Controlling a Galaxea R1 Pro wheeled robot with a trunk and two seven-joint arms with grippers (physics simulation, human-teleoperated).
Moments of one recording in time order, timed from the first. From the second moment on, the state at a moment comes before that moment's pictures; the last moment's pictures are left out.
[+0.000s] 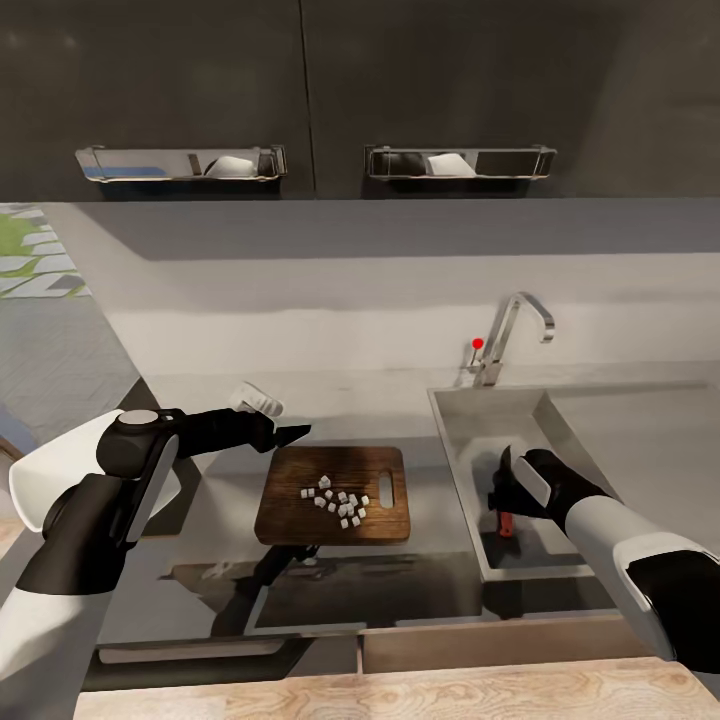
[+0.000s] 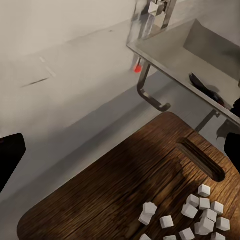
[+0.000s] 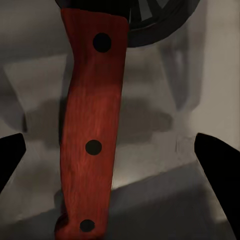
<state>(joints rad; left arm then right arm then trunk) -0.73 0.19 -0.13 -1.57 0.01 0.83 -0.79 -1.08 -0.17 0.30 -0.24 -0.55 0.78 -0.26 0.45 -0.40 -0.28</state>
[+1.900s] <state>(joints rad) -0.73 0.19 -0.13 -1.57 0.01 0.83 -0.79 -1.08 -0.18 0.16 -0.92 -0.55 0.79 -0.25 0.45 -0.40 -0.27</state>
